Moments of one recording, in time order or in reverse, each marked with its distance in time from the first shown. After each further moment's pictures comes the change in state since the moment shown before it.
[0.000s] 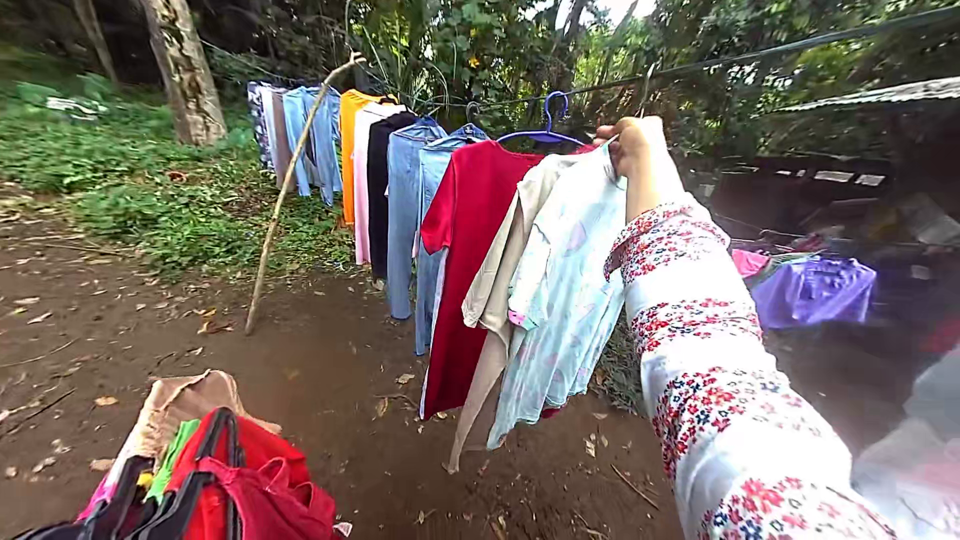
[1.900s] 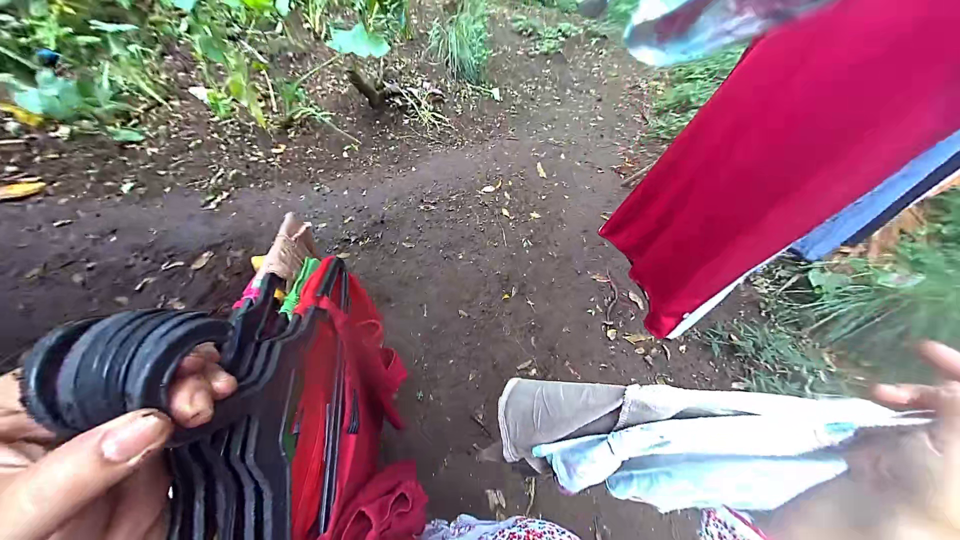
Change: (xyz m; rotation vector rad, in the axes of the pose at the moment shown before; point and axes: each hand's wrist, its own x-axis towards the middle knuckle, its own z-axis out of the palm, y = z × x) left_hand -0.638 -0.175 1.068 0.935 1.159 0.394; right_hand 0.038 0.479 -0.674 0.661 -1.012 0.031
